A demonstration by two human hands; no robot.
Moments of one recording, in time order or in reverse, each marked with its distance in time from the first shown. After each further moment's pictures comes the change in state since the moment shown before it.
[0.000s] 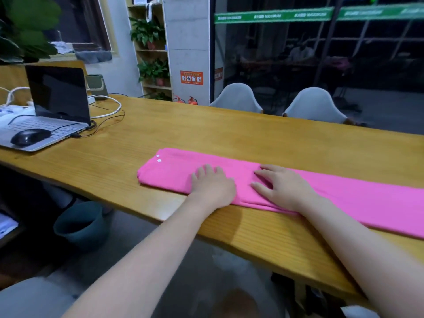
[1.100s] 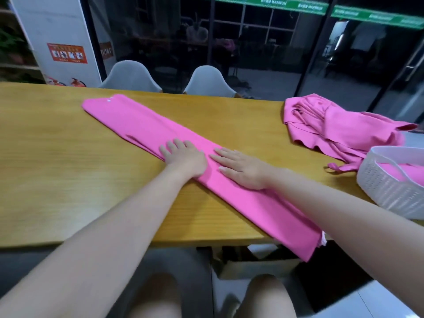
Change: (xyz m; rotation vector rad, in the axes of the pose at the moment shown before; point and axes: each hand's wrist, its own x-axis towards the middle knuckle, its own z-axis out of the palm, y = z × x) left_hand 0.031 0.205 0.046 0.032 -0.052 0.225; right_hand -0.127 0.128 -0.040 0.010 -0.251 0.145
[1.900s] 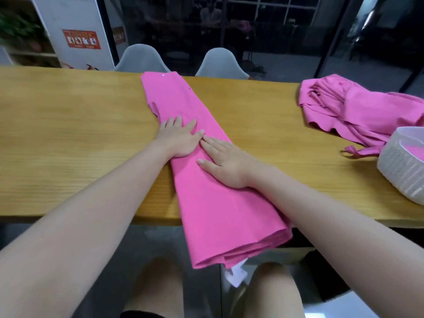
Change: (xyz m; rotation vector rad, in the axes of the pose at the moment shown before) left_hand 0.011 -0.050 0.001 0.068 0.066 0.229; right_hand 0.000 -0.071 0.022 -0.042 0.067 0.014
